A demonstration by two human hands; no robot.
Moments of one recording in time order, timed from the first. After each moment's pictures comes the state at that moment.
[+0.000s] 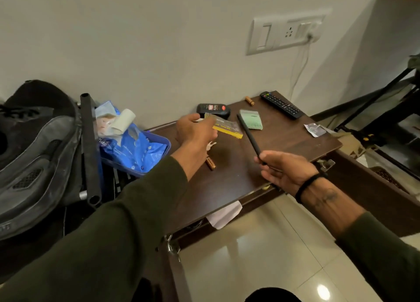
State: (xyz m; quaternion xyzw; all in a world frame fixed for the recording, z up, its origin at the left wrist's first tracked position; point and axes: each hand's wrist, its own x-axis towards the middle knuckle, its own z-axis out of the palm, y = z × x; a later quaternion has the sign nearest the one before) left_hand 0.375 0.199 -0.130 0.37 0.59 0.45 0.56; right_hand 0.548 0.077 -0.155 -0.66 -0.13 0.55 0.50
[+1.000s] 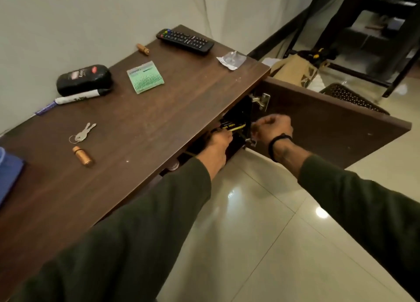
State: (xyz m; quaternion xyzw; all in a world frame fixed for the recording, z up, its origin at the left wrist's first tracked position) left_hand 0.626 0.111 -0.316 0.41 0.57 0.18 0.69; right_hand 0.753 0.051 -0.355 -0.80 -0.08 0.28 0.52
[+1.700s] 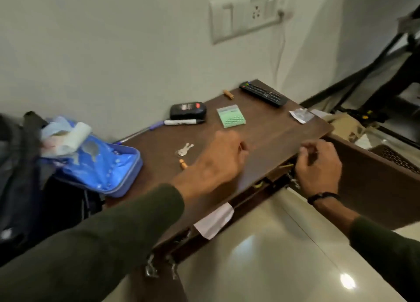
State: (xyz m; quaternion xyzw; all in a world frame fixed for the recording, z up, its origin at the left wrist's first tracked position) left_hand 0.446 0.156 -0.158 0.89 0.36 0.15 0.22; right_hand 0.650 0.049 -0.253 -0.82 -0.37 -0.03 0.45
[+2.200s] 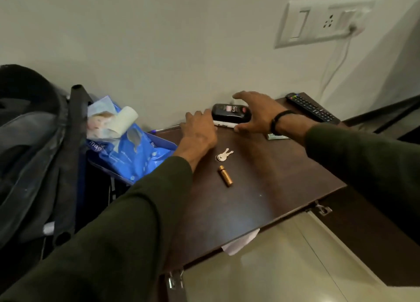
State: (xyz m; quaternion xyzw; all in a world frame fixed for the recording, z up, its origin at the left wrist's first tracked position) left_hand 0.369 0.307 -0.200 0.78 0.61 0.07 0.12; right_hand 0.550 0.287 -0.158 -0.68 -0.73 0.08 0.06
